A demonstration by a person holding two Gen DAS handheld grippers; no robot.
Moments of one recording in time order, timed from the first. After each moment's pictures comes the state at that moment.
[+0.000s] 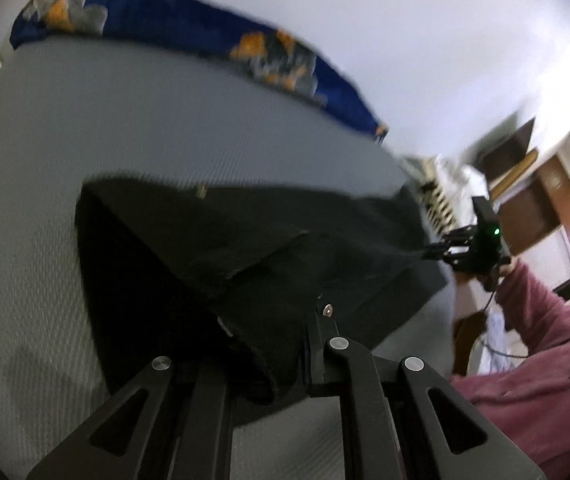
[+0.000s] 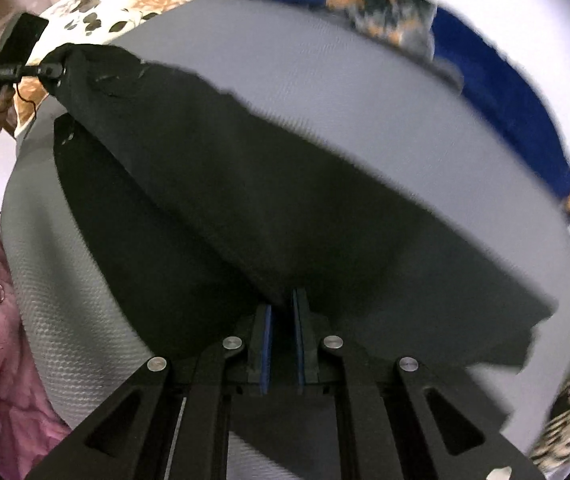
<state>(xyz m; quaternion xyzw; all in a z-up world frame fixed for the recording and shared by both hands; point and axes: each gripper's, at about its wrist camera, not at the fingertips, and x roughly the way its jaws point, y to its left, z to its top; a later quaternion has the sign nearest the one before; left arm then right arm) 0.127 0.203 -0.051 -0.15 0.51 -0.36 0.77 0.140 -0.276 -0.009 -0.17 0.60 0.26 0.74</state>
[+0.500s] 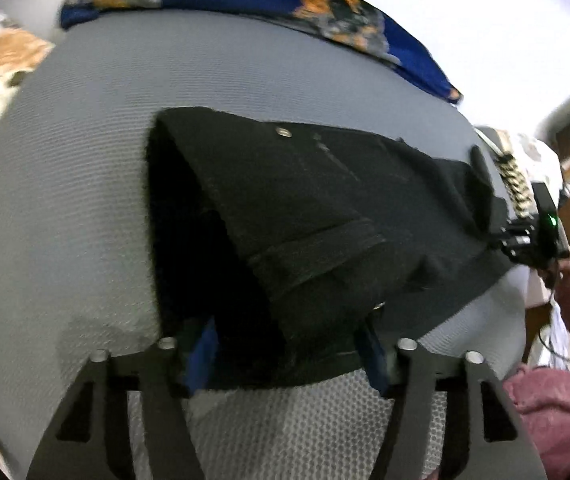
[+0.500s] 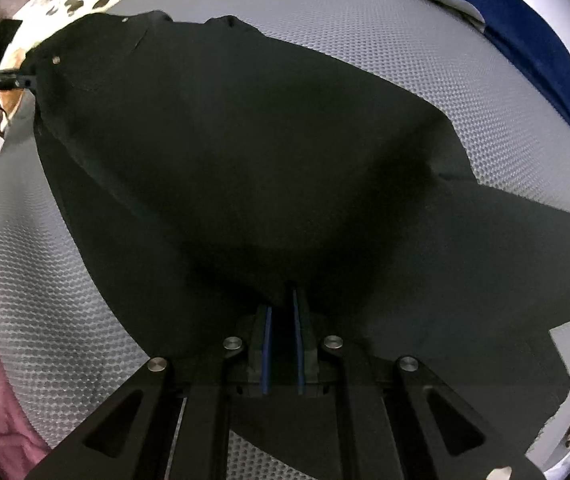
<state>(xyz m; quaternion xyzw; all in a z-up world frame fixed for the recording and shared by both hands) 0.103 0.208 -0.064 -0.08 0.56 -0.23 0.79 0.127 -0.258 -0.061 -0.17 0.63 0.24 0.72</state>
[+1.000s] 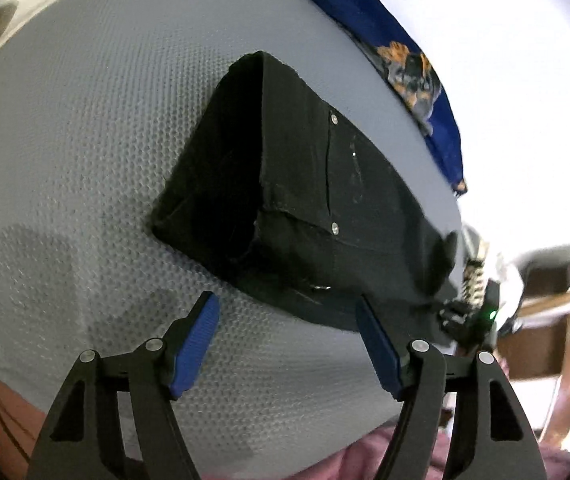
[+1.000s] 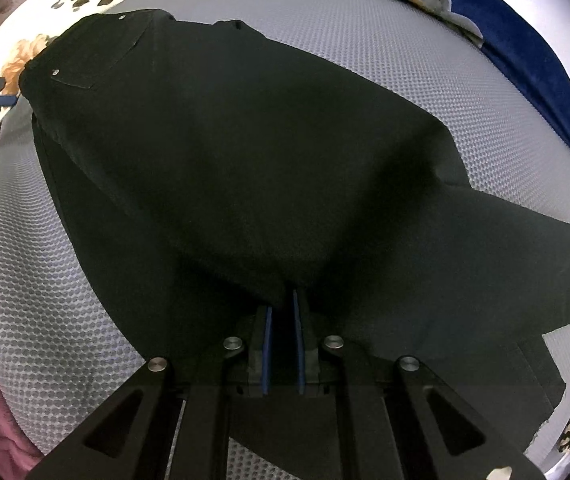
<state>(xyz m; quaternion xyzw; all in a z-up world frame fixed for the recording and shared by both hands) 0.041 0.243 -0.074 -0.33 0.57 -0.14 0.74 0.109 -0.258 -0.055 -0.18 0.61 0.24 0.74</state>
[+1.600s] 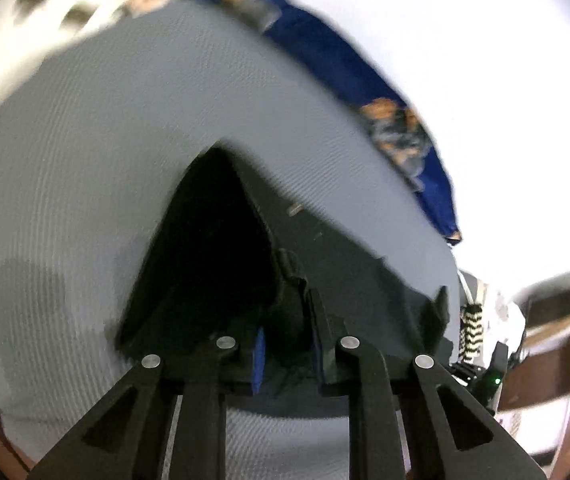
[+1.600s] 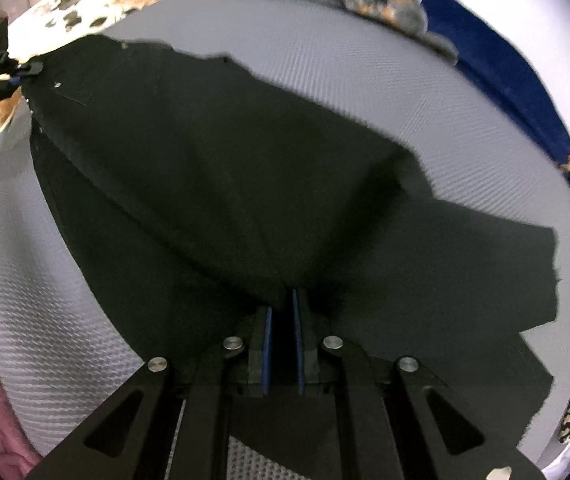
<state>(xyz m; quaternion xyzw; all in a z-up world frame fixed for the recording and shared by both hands) 0.115 0.219 -0.033 -0.32 0.50 -0.14 0.80 0.099 -0.267 -0.029 -0.17 0.58 0.22 0.77</state>
